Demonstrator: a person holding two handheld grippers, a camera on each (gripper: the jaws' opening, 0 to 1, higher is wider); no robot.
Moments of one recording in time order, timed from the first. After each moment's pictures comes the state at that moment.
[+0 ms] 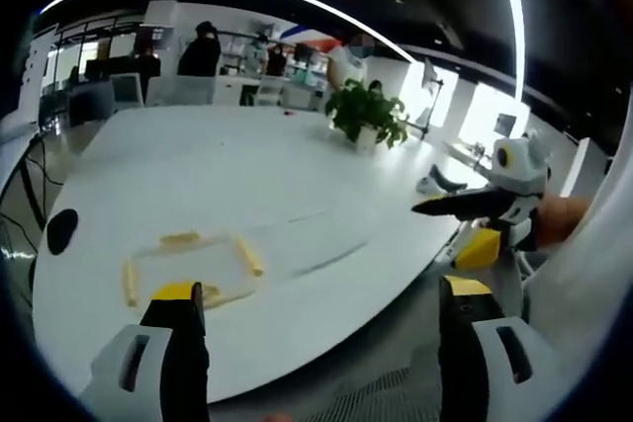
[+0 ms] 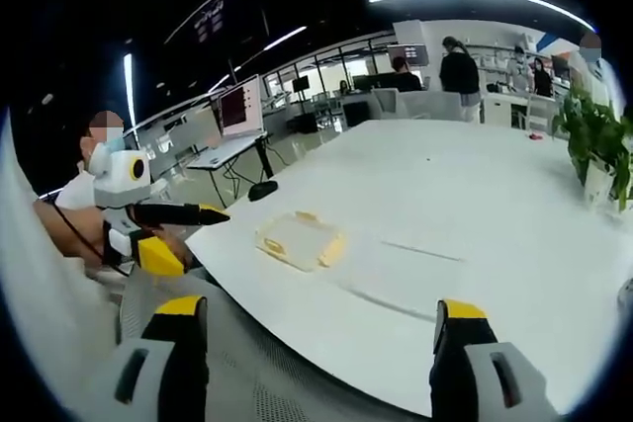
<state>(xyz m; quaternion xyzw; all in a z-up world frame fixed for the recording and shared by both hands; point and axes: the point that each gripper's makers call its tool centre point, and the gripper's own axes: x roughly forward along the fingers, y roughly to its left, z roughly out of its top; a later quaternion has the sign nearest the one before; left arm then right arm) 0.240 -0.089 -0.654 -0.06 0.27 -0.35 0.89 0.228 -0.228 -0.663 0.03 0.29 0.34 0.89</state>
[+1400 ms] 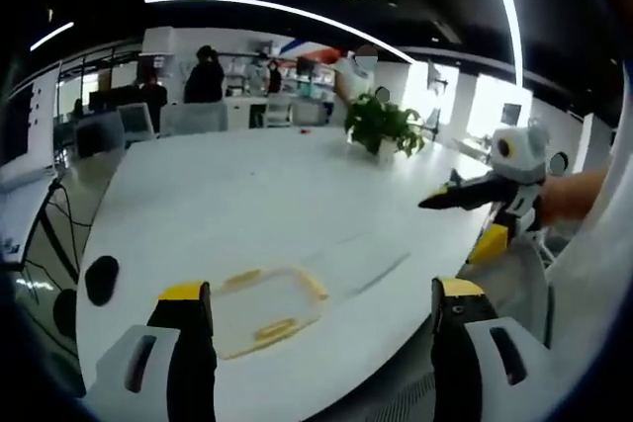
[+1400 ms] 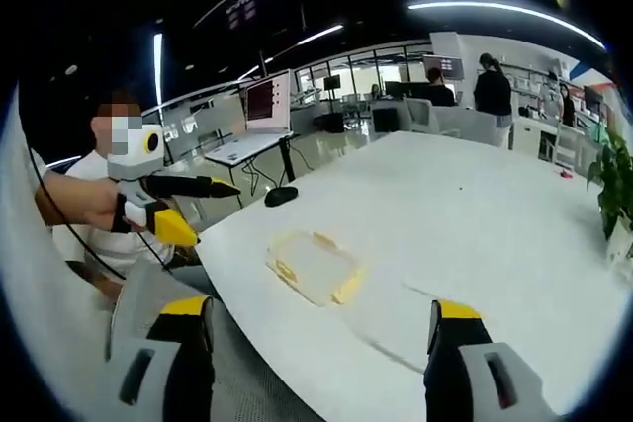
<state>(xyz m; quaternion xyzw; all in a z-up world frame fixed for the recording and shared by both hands) 0.288 -0.029 -0.632 -0.01 0.24 -0.34 0.91 0.272 -0.177 -0.647 -0.03 0.27 0.40 0.88</state>
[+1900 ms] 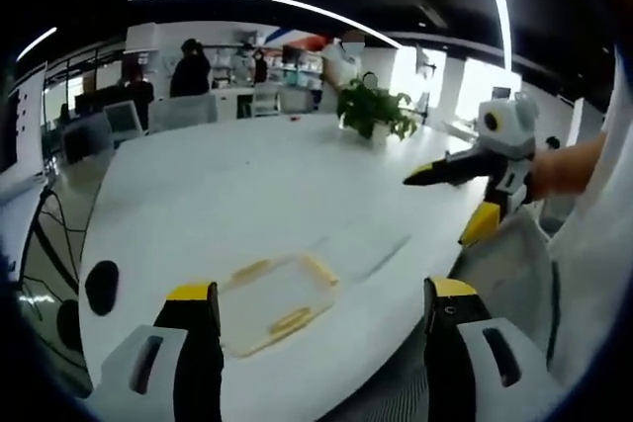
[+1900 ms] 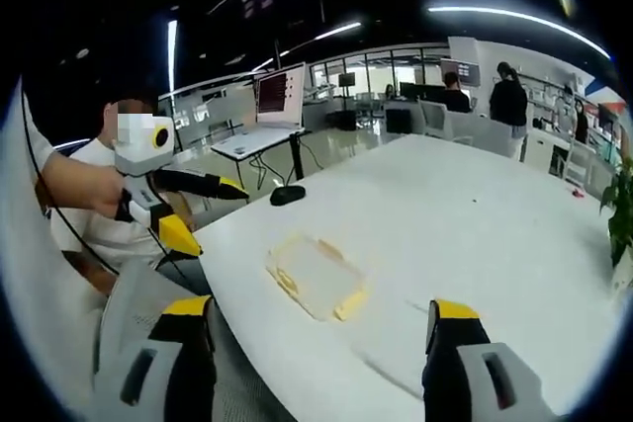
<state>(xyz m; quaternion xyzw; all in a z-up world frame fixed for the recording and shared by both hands) 0.296 -0.014 -0.648 0.02 0.26 -0.37 0.89 0.290 -0.156 -0.651 -0.05 0.27 0.42 0.87</state>
